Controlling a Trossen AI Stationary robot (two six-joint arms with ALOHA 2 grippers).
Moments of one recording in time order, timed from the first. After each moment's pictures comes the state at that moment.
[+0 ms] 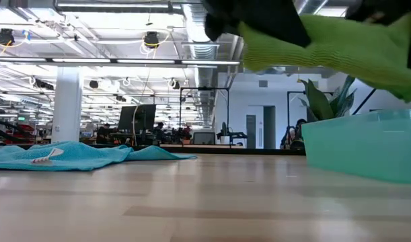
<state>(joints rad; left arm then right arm) -0.44 2.06 1.61 -0.30 -0.52 -0.24 0.71 1.67 1.29 -1.08 0.24 0.59</state>
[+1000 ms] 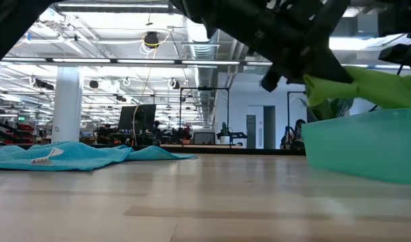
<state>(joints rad) -0.12 2.25 1.77 -0.01 -0.12 -0.18 0.71 1.18 0.79 -1.12 0.27 0.74</state>
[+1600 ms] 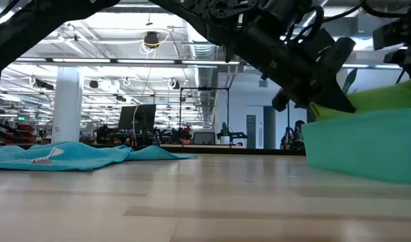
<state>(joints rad) -0.04 2.41 1.96 -0.12 -0.02 -0.12 0.63 1.11 0.76 -1.29 0.27 0.81</state>
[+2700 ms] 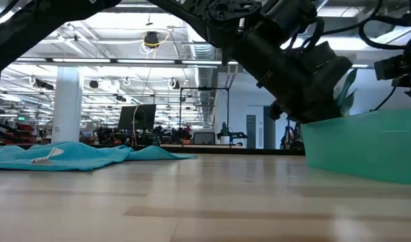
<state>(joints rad) -0.06 2.42 1.96 -0.21 -0.04 -0.08 0.58 1.12 0.60 -1.16 0.23 0.86</state>
